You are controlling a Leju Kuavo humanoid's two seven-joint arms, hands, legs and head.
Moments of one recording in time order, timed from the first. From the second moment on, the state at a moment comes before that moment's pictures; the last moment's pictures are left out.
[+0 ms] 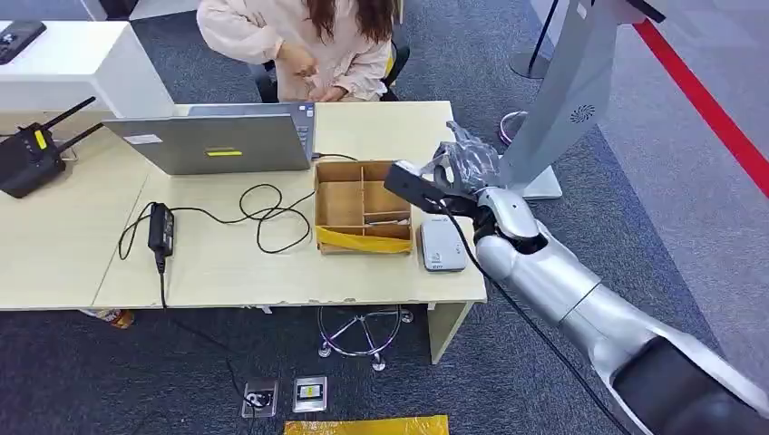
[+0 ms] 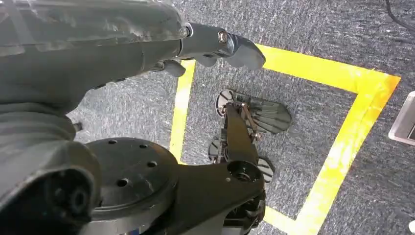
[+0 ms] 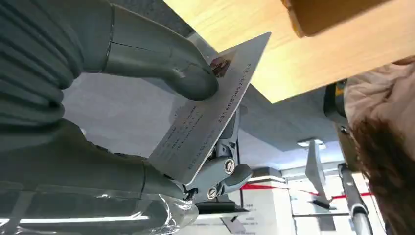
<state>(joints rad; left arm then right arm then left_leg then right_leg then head) -0.10 0.10 -1.05 -0.19 1.18 0.20 -0.10 -0.87 -0.27 0.93 -0.93 0.56 -0.07 0.39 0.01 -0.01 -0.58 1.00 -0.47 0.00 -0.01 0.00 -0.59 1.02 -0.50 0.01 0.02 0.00</state>
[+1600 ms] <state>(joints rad) -0.10 0.11 -1.06 -0.19 1.18 0.22 -0.07 -0.76 -0.24 0.93 -0.75 0.50 -0.07 0.31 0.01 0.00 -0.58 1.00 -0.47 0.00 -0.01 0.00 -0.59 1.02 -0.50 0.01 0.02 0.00</state>
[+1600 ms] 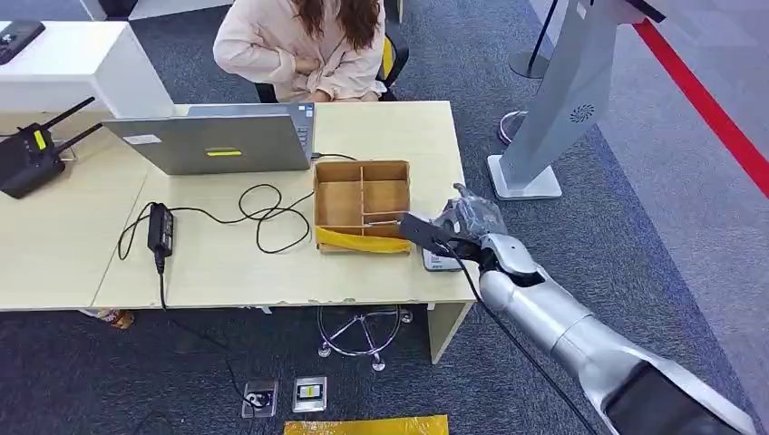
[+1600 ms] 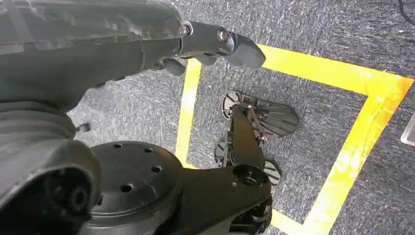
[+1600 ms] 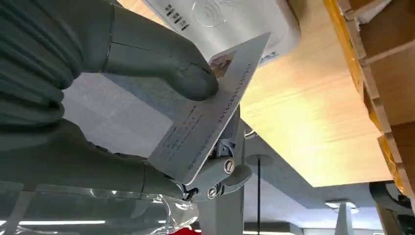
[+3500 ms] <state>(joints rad) -0.11 0.11 -1.09 -0.19 1.06 0.20 -0.10 -0.64 -0.37 0.82 -0.89 0.55 -0.08 0.53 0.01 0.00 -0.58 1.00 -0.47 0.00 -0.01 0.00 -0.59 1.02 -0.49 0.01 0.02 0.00</state>
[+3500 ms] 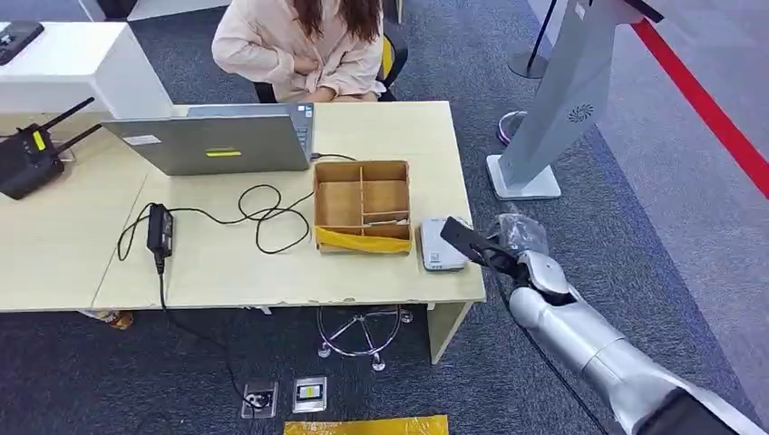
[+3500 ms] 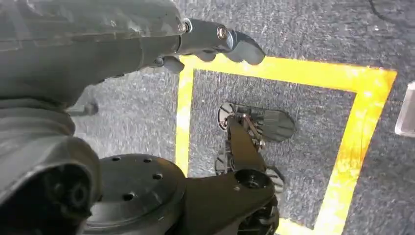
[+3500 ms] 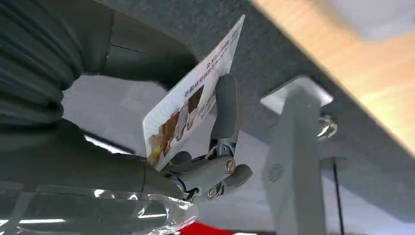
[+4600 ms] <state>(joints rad) -0.17 0.11 -1.16 -0.19 1.04 0.14 -0.08 -0.78 -0.30 0.74 -1.16 0.69 0.05 0.48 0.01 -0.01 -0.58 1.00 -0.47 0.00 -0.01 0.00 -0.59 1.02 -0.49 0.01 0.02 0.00</state>
